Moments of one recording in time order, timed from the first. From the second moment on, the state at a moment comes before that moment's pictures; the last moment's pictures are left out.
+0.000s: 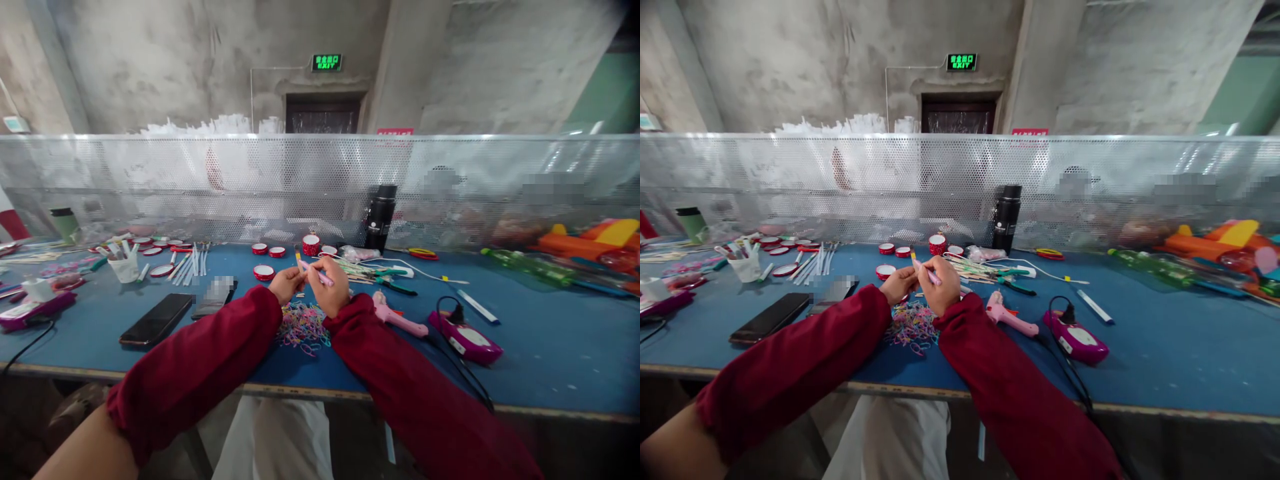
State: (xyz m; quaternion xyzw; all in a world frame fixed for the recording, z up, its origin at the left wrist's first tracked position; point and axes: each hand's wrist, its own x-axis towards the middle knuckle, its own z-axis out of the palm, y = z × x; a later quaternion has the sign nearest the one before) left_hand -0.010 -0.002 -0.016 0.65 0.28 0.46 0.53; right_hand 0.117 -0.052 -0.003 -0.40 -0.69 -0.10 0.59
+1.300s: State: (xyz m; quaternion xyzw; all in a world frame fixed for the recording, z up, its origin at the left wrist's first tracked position) left_hand -0.009 0.005 -0.022 0.66 0.28 0.46 0.52; right_hand 0.120 -0.050 -0.003 -0.40 -0.68 -0.10 0.60
